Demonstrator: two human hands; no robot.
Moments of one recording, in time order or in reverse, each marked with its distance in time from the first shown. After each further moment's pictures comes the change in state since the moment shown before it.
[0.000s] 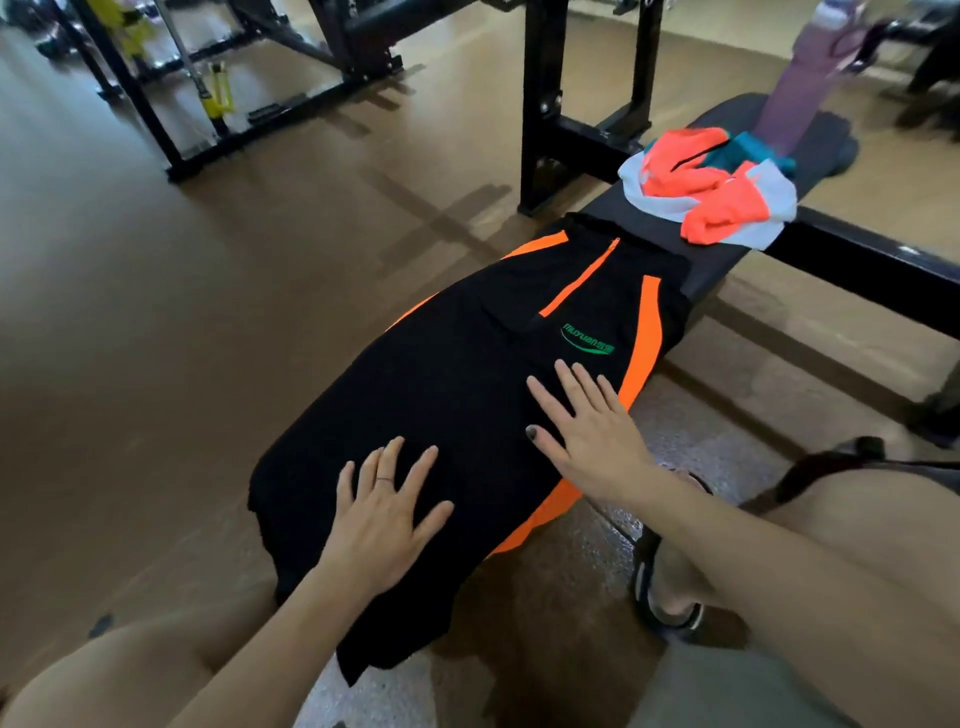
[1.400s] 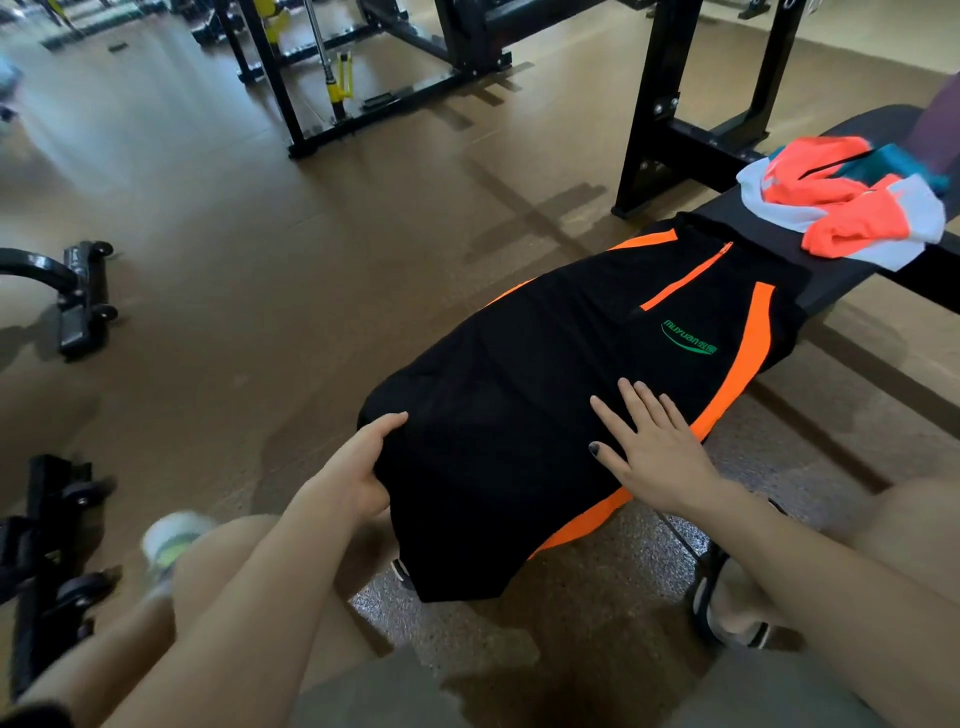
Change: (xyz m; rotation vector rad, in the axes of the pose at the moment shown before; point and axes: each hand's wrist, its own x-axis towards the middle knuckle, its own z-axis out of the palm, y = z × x) left_hand -0.035 -0.076 -0.052 -1.903 -0.061 -0.878; right_hand -0.011 -0.037 0.009 -0.077 -0.116 -0.072
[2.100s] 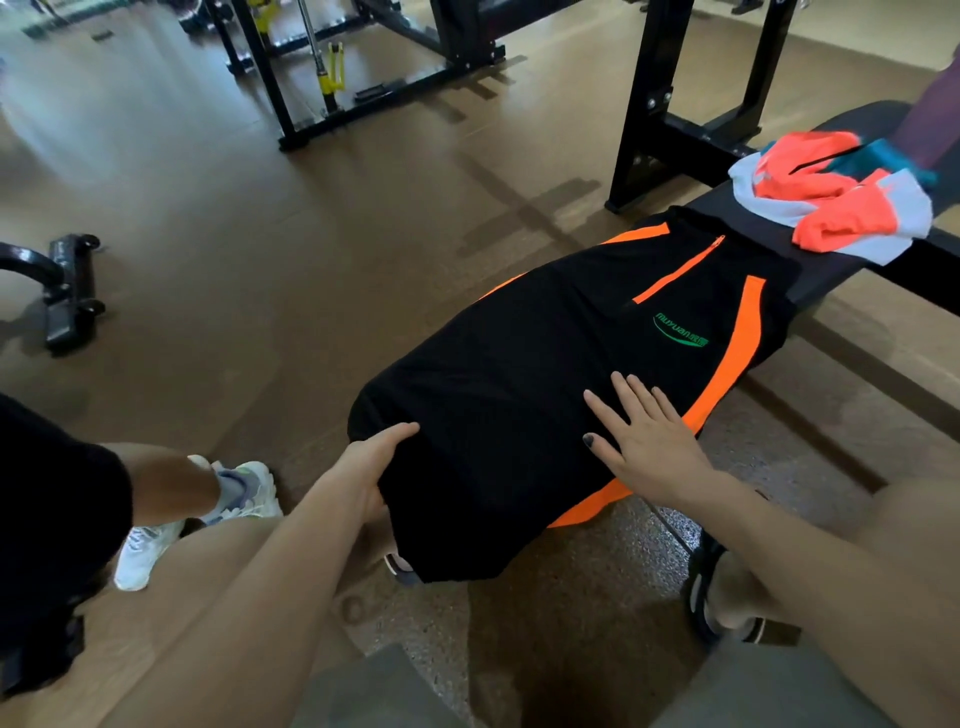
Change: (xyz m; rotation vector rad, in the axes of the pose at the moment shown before) left_hand 0.016 -0.013 0.002 0.232 0.128 0.007; right_hand -0.002 0.000 -0.004 0.018 0.003 -0.008
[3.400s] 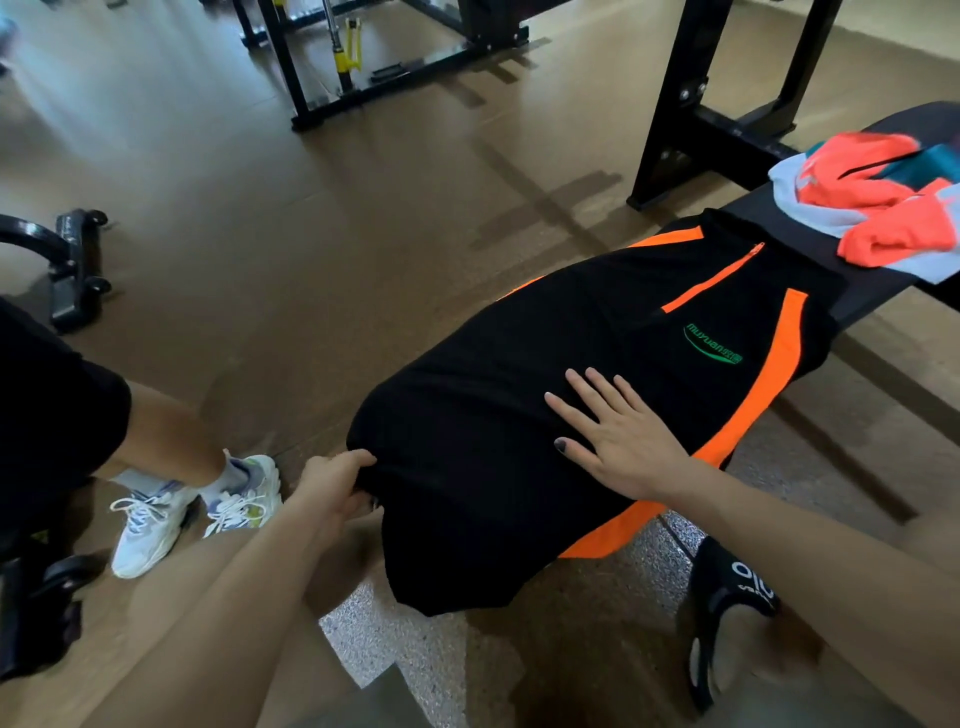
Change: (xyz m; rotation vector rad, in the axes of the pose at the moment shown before) left_hand 0.057 -0.014 -0.049 -0.049 0.214 0.094; right_hand 0.053 -0.022 -0.002 -0.047 0.004 -0.255
